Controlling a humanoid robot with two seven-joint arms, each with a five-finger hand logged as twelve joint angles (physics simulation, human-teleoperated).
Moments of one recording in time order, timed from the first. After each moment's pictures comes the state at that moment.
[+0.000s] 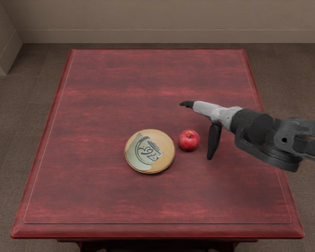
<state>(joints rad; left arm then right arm) -0.03 0.00 0.05 -0.11 0.07 -0.02 -0.08 1.14 -0.62 0.10 1.72 -1.00 -0.15 -0.61</state>
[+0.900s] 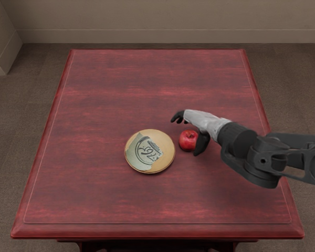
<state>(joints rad) -0.03 0.00 0.05 -0.11 0.07 -0.02 -0.08 1.12 -0.52 -0.02 1.68 -1.12 -0.28 -0.61</state>
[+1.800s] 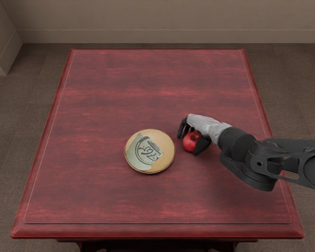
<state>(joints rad) -0.03 0.00 0.05 -0.11 0.07 -0.02 -0.08 1.08 -0.49 -0.02 1.63 -1.11 -0.31 -0.61</state>
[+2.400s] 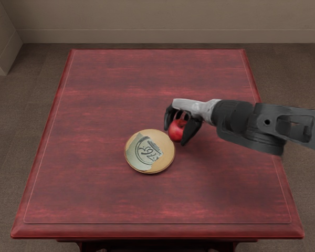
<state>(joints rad) -0.03 0.00 0.05 -0.11 0.07 -0.02 -0.08 1.23 -0.52 0.11 1.66 -0.88 -0.04 -0.61</state>
